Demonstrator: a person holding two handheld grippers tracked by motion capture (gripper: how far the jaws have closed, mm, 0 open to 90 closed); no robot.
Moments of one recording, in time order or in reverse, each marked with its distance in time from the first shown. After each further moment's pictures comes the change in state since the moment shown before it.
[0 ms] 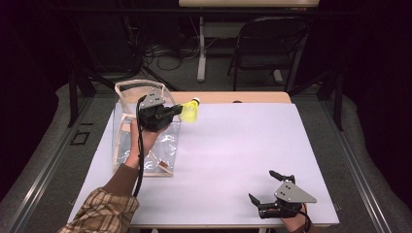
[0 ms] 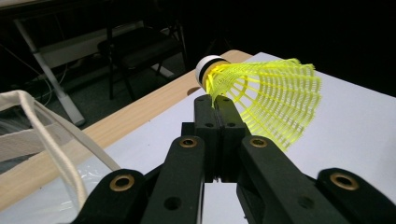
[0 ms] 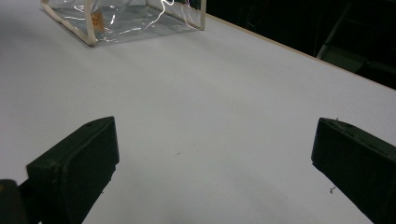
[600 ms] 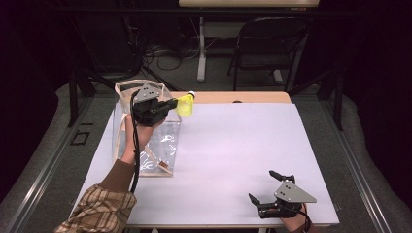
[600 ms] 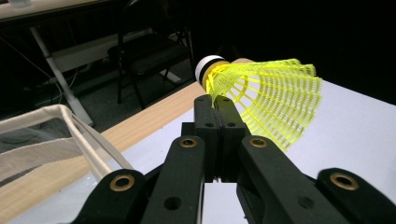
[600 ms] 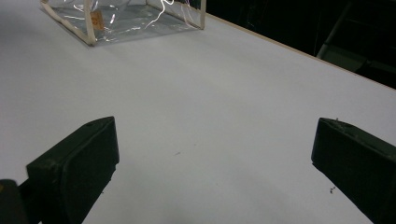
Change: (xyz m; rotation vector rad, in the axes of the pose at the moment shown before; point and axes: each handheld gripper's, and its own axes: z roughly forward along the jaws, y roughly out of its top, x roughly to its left) left arm 0.011 0.011 -0.010 -0.023 0.025 -0.005; right arm 0.000 0.000 0.000 0.003 0.000 -0.002
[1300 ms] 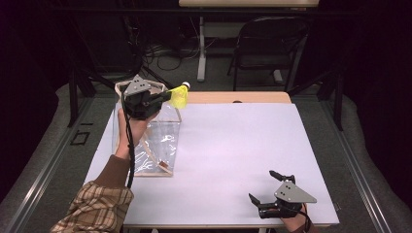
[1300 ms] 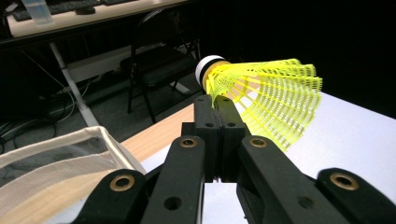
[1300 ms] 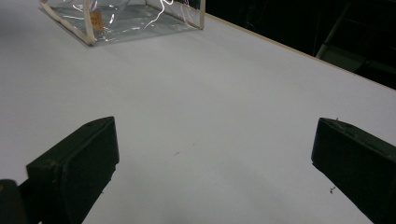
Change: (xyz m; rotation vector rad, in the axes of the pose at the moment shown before) left arm 0.011 0.016 -0.015 -0.044 0.034 -0.004; right arm 0.000 0.000 0.000 0.001 -0.002 0.001
